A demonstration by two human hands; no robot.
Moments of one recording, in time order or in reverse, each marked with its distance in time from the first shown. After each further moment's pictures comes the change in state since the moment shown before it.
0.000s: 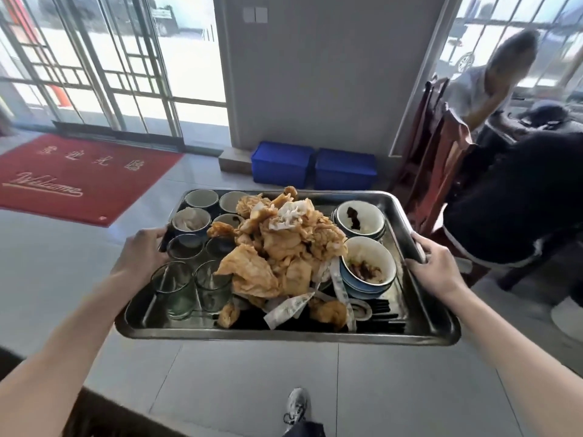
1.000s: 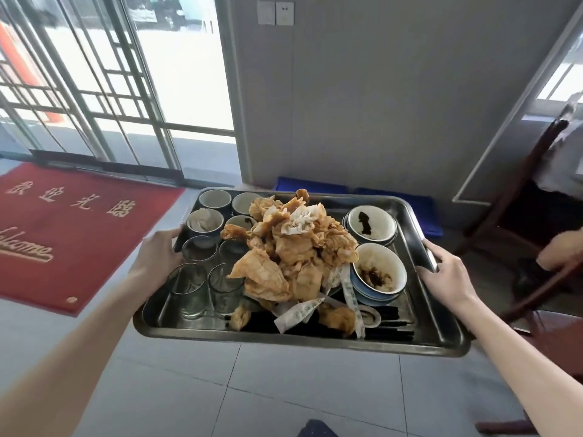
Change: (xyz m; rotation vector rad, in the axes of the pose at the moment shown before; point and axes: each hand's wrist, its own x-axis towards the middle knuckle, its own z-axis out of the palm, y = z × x) left_hand 0.730 -0.040 0.123 -0.012 -0.004 0.044; right_hand 0.676 -0.111 0.272 0.057 0.023 -0.041
